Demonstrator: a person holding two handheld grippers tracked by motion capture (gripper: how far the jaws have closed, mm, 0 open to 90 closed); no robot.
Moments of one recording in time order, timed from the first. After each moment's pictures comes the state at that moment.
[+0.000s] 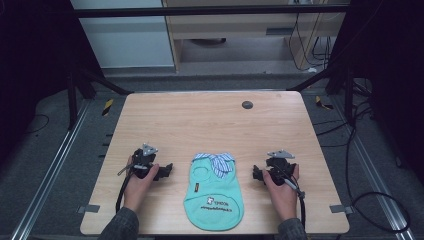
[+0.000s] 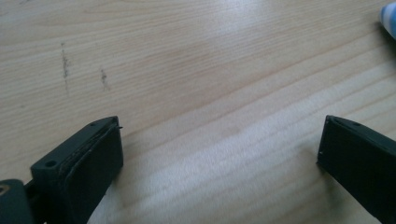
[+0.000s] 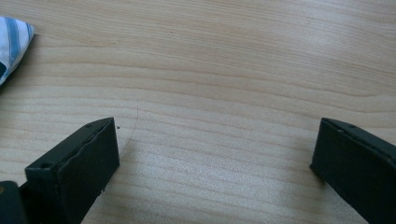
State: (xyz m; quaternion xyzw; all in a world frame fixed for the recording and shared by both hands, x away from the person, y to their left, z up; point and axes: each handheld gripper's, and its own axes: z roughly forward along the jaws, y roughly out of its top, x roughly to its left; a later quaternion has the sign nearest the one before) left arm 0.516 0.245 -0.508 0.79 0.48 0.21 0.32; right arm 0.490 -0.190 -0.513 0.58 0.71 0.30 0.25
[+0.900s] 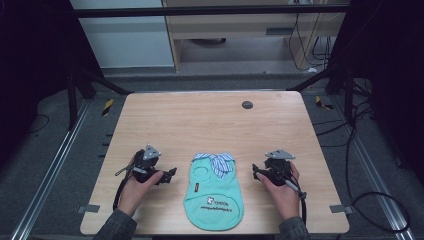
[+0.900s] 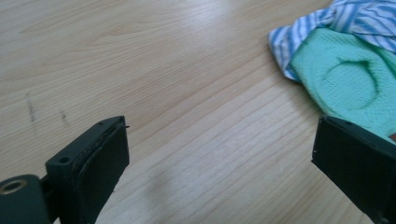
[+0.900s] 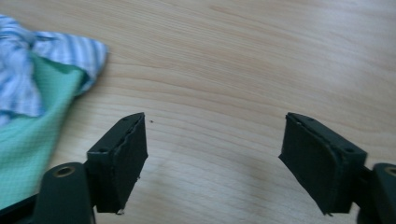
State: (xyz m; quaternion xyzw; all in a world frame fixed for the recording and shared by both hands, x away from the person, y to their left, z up) left arm 0.494 0.225 -0.472 0.82 0.41 0.19 0.35; right arm 0.477 -0.181 -0.488 0.53 0.74 0.34 0.25
